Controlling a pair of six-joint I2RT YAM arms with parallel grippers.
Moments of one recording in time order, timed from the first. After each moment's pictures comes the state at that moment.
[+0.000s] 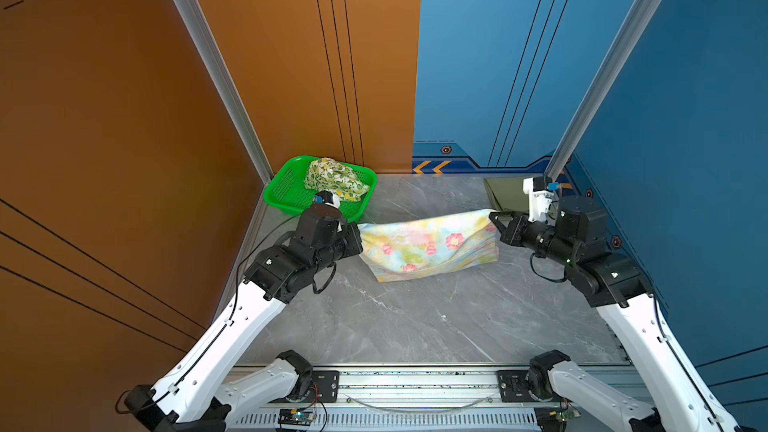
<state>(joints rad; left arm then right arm) -0.55 1.05 1.30 -0.82 -0.11 -0.70 0.30 0.97 1.30 -0.69 -0.27 0.51</state>
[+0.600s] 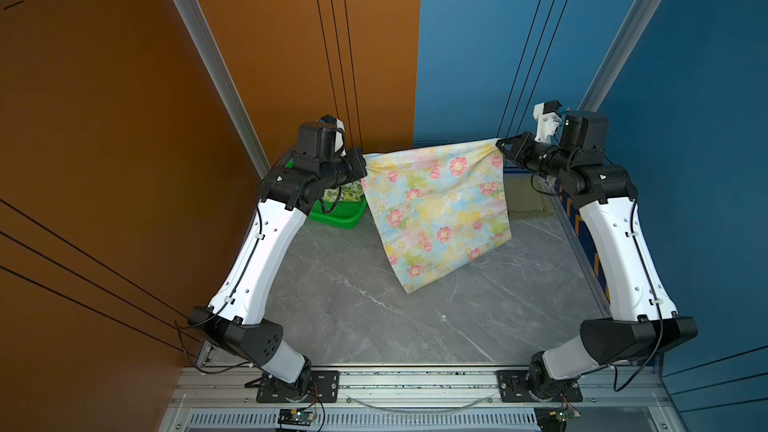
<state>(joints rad) -0.34 1.56 2.00 -0.88 0.12 -0.56 0.09 1.53 1.95 -0.73 -0.41 0.57</state>
